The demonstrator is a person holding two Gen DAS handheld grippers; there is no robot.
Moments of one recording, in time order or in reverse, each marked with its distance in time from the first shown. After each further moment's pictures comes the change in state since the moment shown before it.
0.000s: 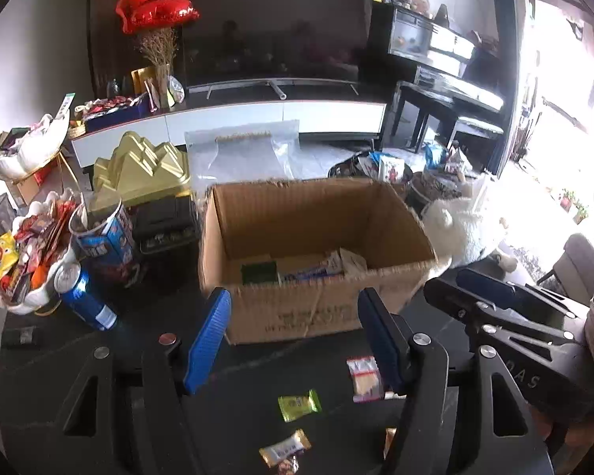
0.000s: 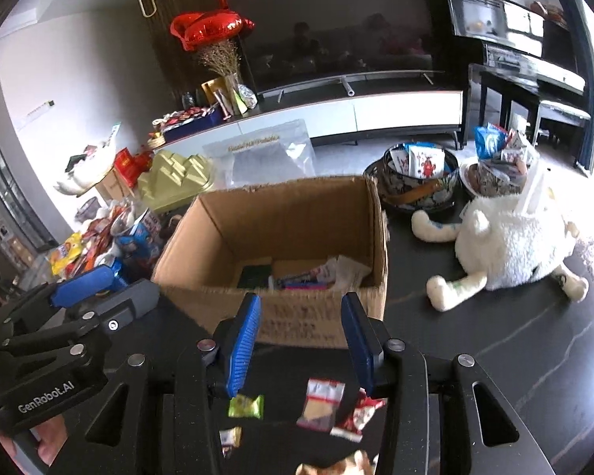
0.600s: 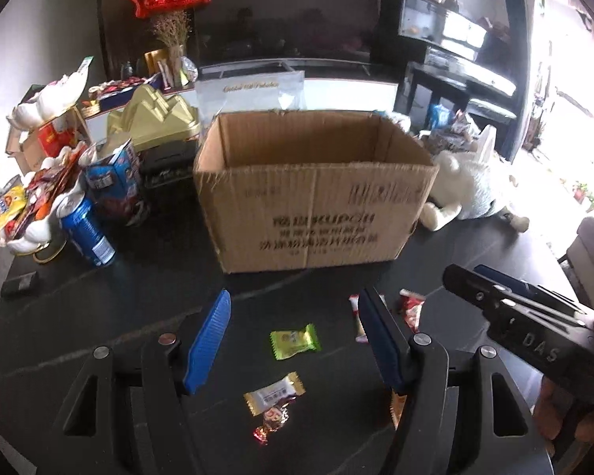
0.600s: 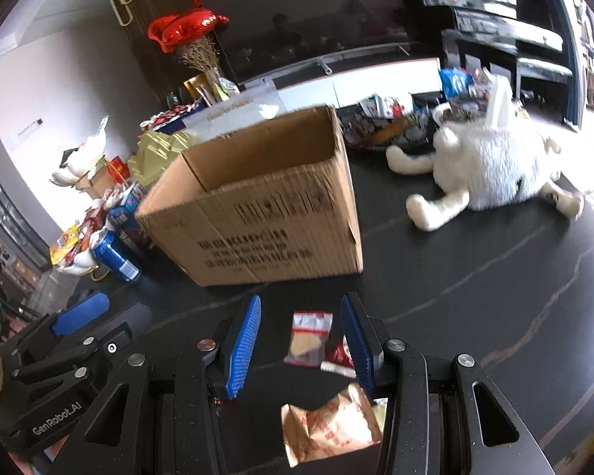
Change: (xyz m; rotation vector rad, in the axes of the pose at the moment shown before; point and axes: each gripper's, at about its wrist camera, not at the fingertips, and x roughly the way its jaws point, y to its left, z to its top) left arm 0.008 -0.017 -0.082 -0.026 0.041 0.057; right arm 0.001 -0.032 -0.077 0.116 0.025 0.007
